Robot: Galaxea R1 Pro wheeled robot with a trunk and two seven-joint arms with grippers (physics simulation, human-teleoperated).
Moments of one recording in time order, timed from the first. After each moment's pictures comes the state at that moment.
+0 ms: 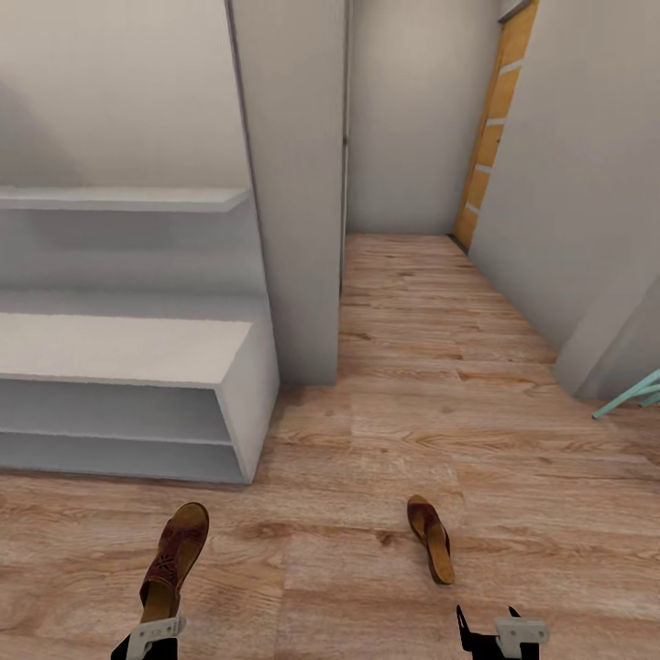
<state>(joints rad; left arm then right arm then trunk) -0.23 0.07 0.30 -0.41 -0.08 -0.41 -0.12 -0.12 -0.04 -0.17 -0.62 0.14 -0.48 0.00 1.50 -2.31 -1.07</state>
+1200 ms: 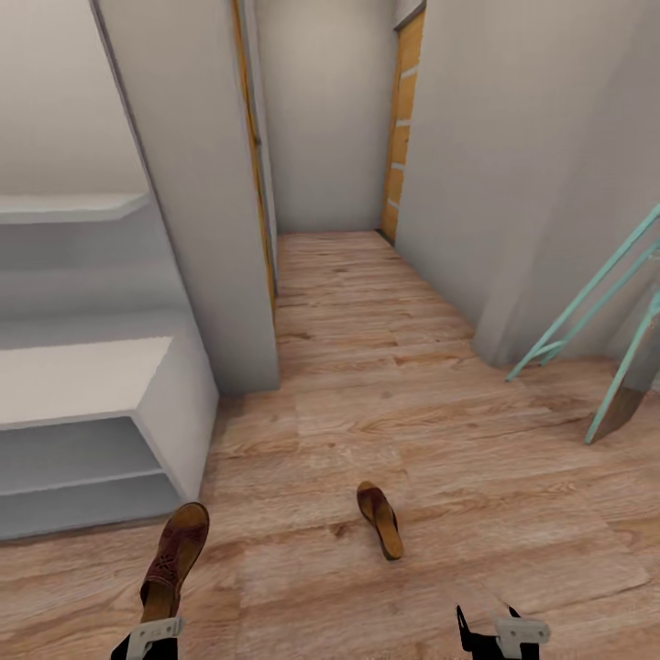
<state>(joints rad) -0.23 0.07 0.30 -0.41 -0.08 -0.41 -0.12 -0.12 -0.04 -0.17 -0.61 0.14 -0.48 0.00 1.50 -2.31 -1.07</state>
